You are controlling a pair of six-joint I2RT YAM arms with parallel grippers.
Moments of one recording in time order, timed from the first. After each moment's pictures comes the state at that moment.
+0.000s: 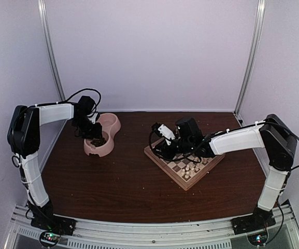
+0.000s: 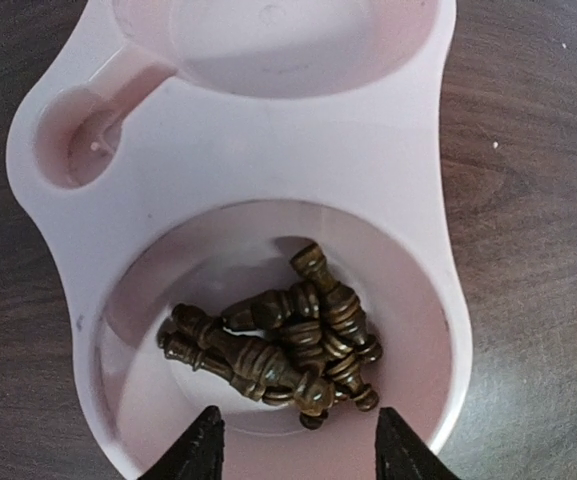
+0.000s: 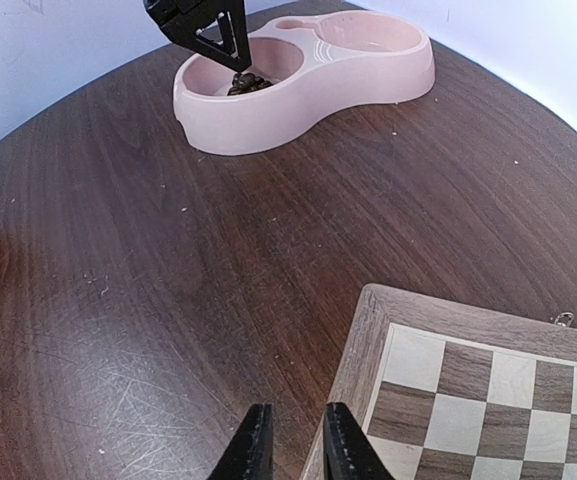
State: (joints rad) left arm -0.27 1.95 1.47 -0.67 0.07 -0.20; right arm 0.78 1.82 1.08 0.19 -0.25 -0.05
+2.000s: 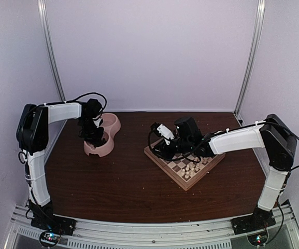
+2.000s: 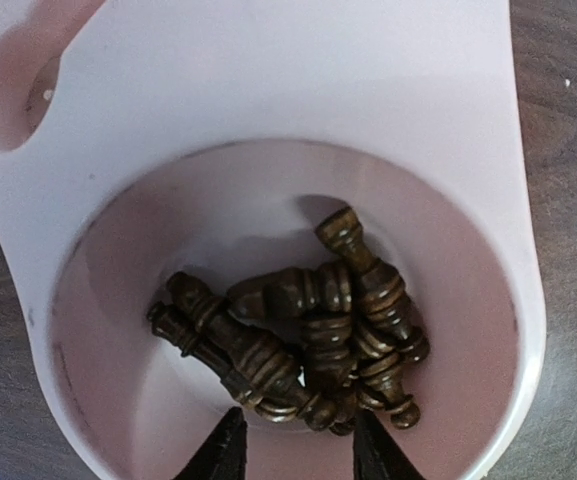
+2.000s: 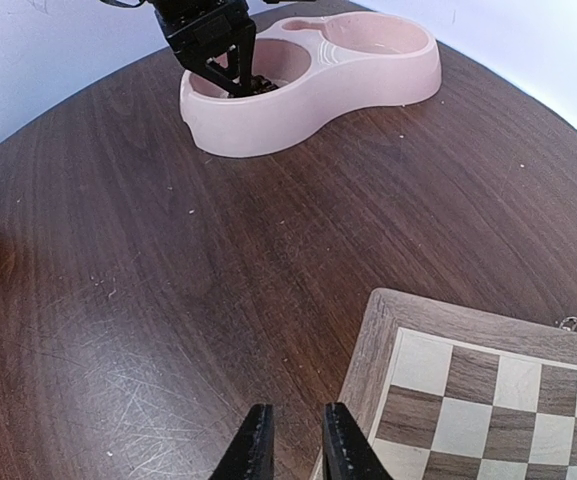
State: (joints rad) left arm -0.31 2.07 1.59 -0.84 -0.05 -0.18; right arm 0.79 1.82 1.09 0.17 -0.25 -0.04
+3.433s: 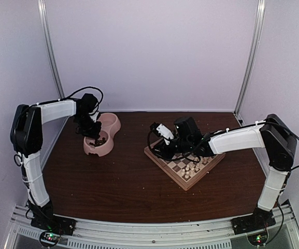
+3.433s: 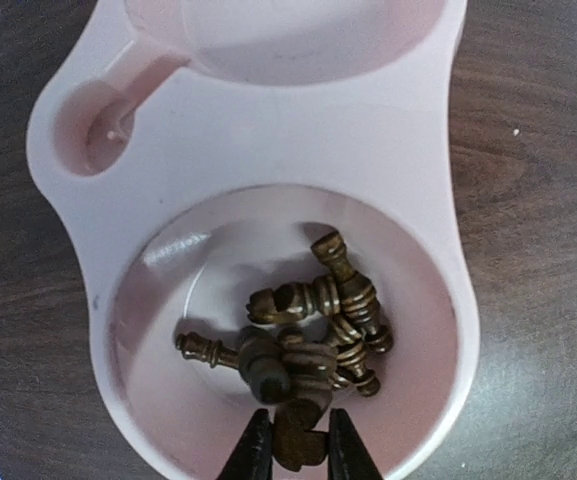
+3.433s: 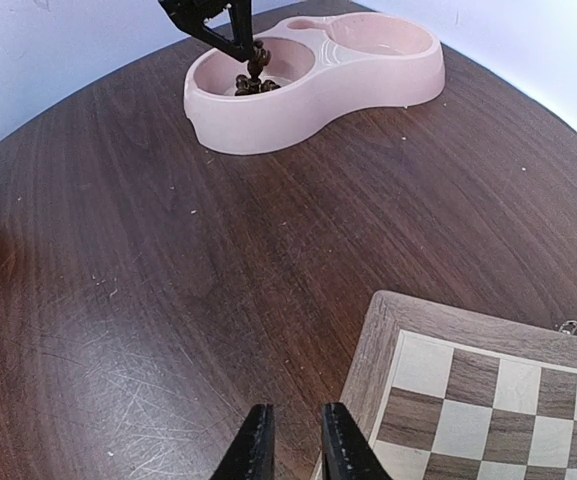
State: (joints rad) left arm -0.29 2.00 1.57 -0.79 -0.02 -0.18; right arm 0.79 1.82 1.10 0.16 -0.25 -0.05
